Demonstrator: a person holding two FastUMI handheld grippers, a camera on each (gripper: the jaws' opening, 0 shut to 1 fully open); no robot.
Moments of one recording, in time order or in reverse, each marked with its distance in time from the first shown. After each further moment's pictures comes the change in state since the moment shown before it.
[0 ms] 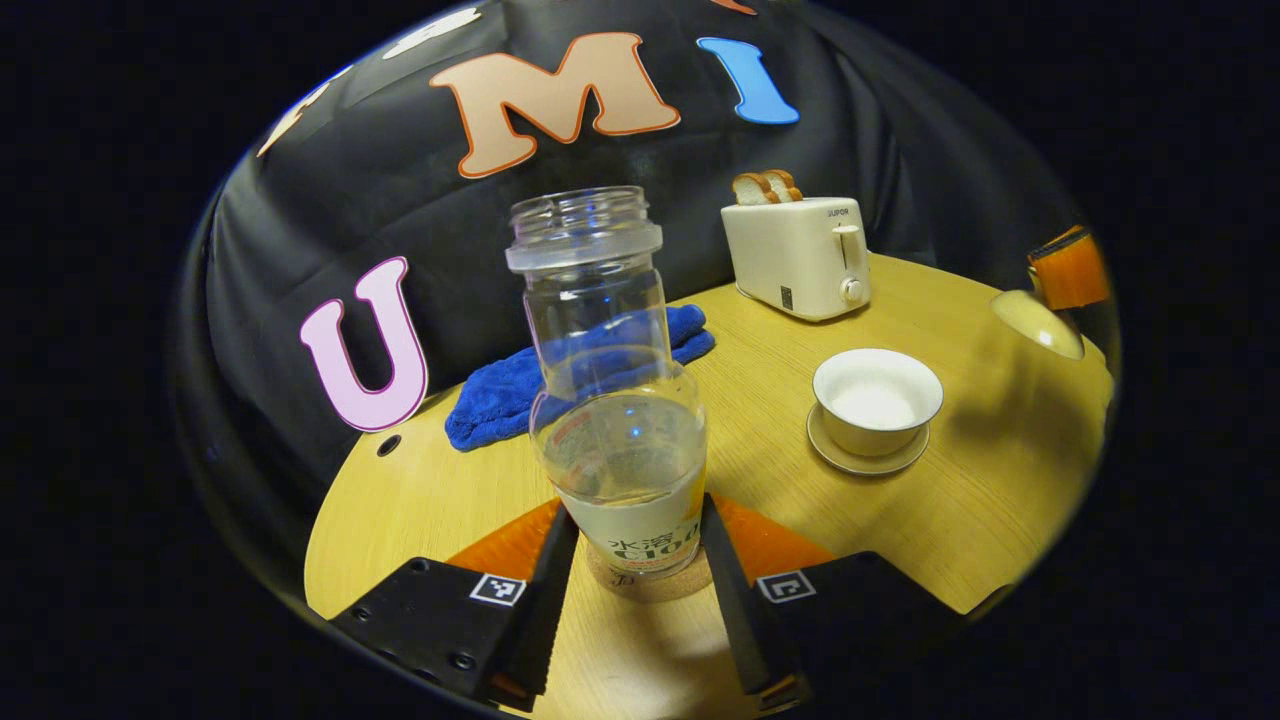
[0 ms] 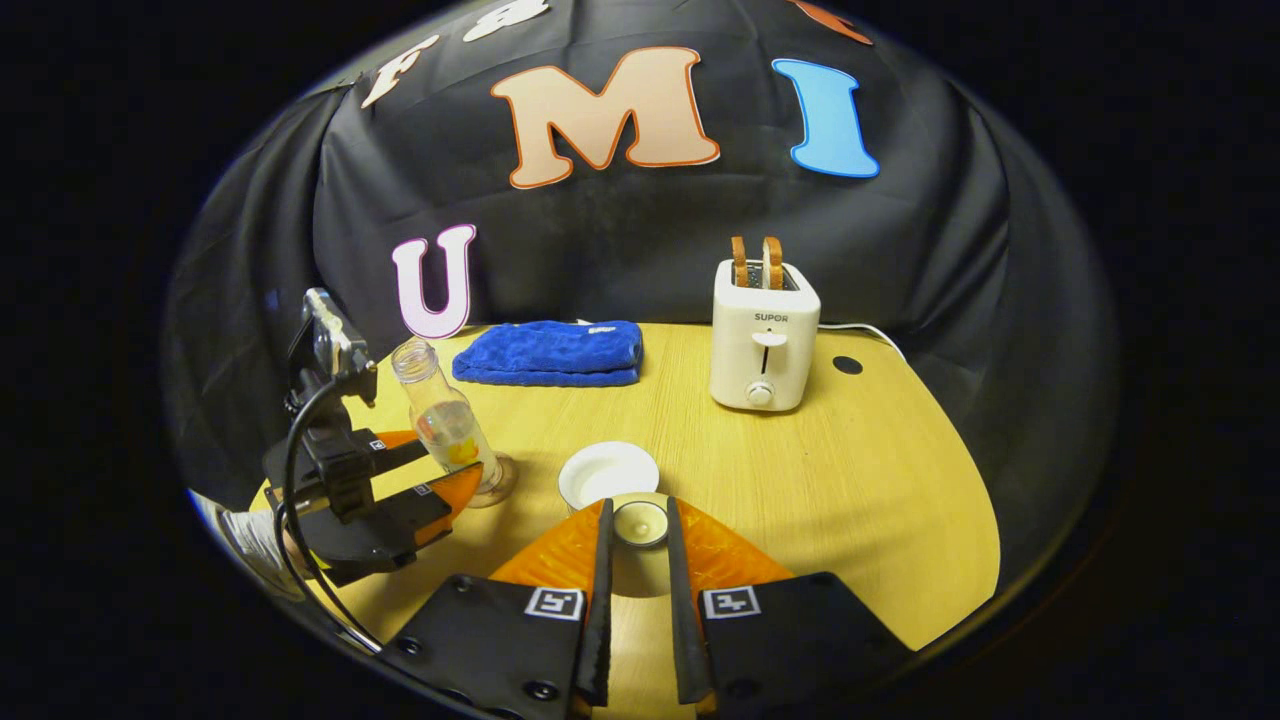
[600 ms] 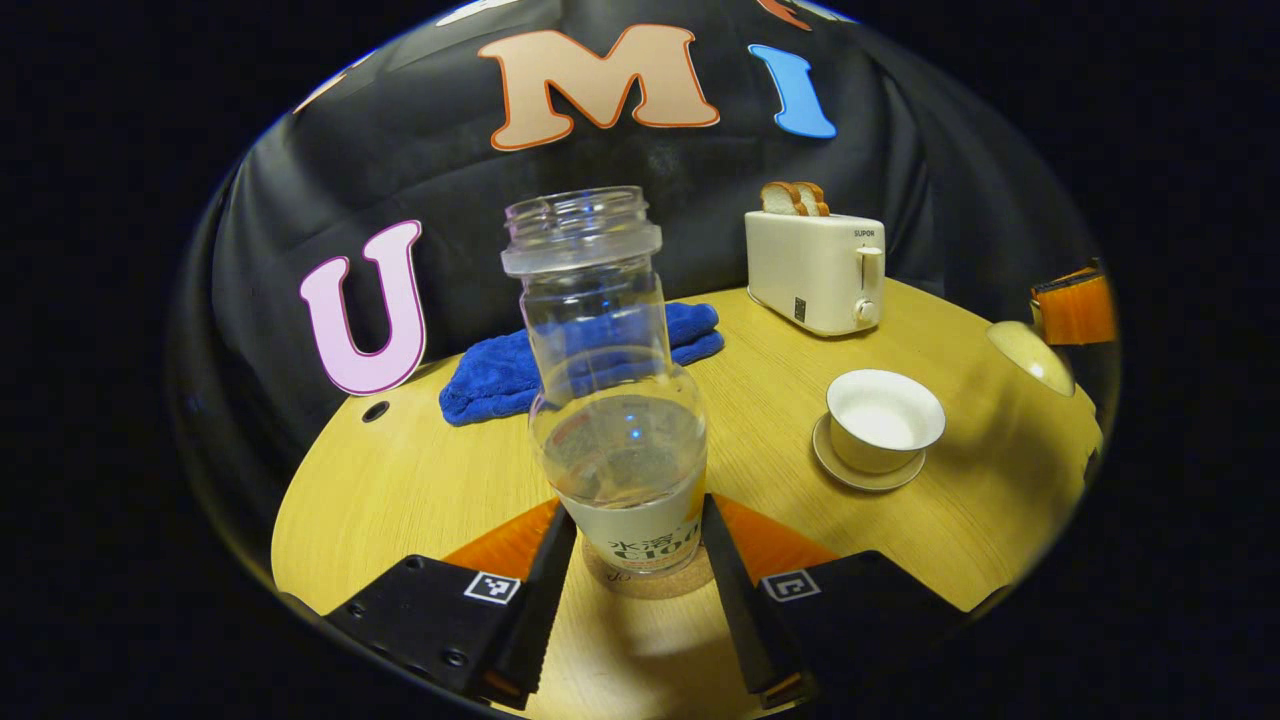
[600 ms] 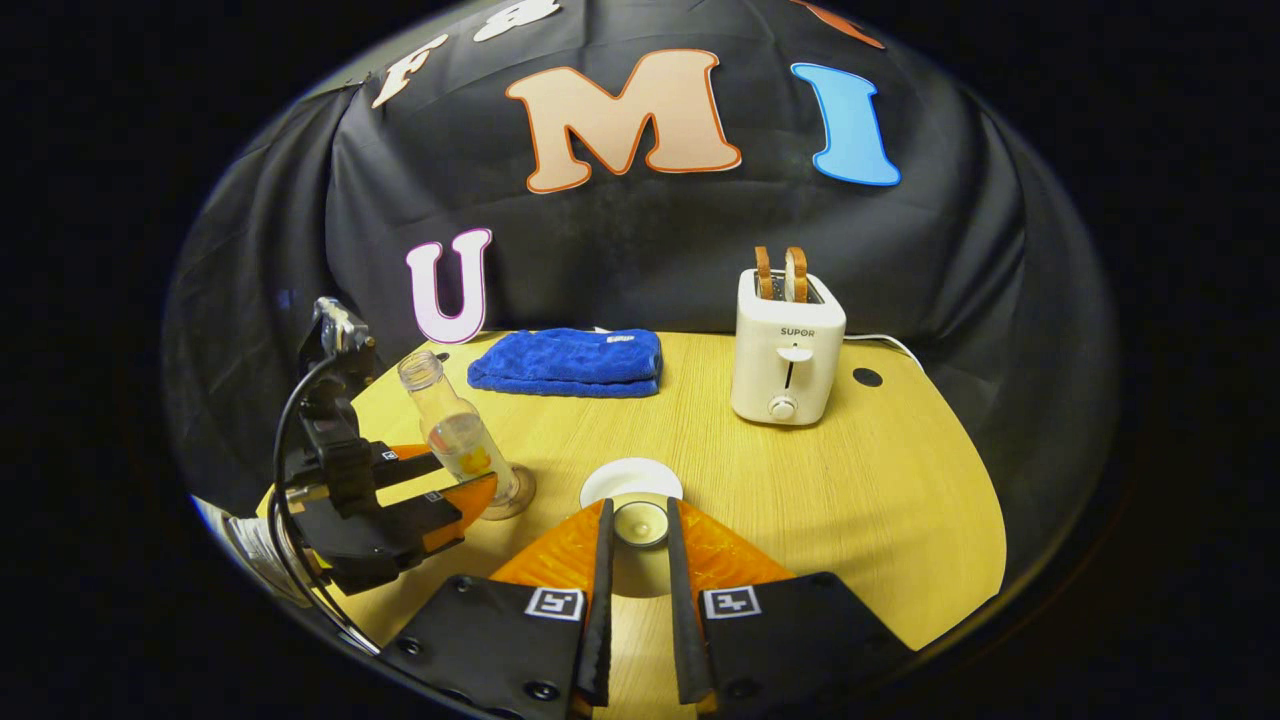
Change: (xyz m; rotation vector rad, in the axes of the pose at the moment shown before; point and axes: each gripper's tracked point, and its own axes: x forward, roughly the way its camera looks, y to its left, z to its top) left arm 0.000 0.005 -0.005 -0.124 0.018 -0.020; right arm 0.004 0.014 0.011 -0.017 -0.012 0.031
